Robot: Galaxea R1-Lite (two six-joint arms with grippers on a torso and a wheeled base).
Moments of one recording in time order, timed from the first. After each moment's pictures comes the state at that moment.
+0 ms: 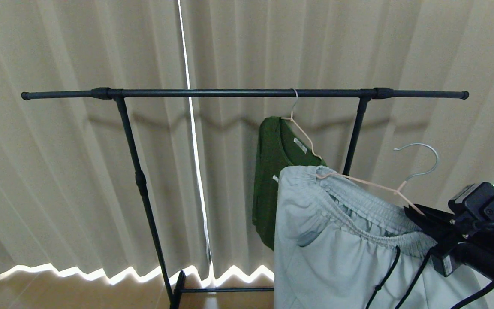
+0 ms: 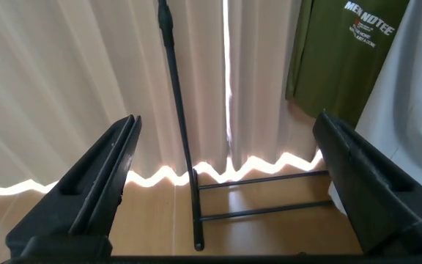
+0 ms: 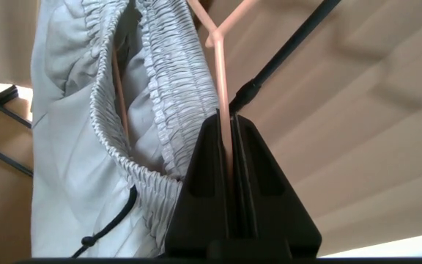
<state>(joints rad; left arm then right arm) 0.10 0.10 0.00 0.02 -0.17 0.10 0.34 1.29 -0.25 -0.80 -0.09 -0.44</state>
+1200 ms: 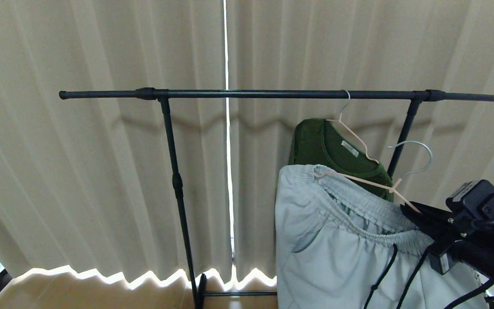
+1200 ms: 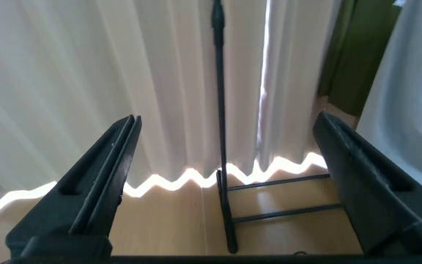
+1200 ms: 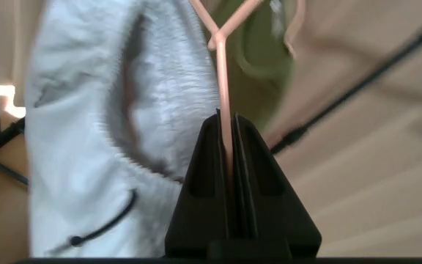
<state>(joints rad) 0.10 0.10 0.00 0.02 -0.17 0.11 0.34 1.29 -0.26 -0.81 -0.08 -0.44</state>
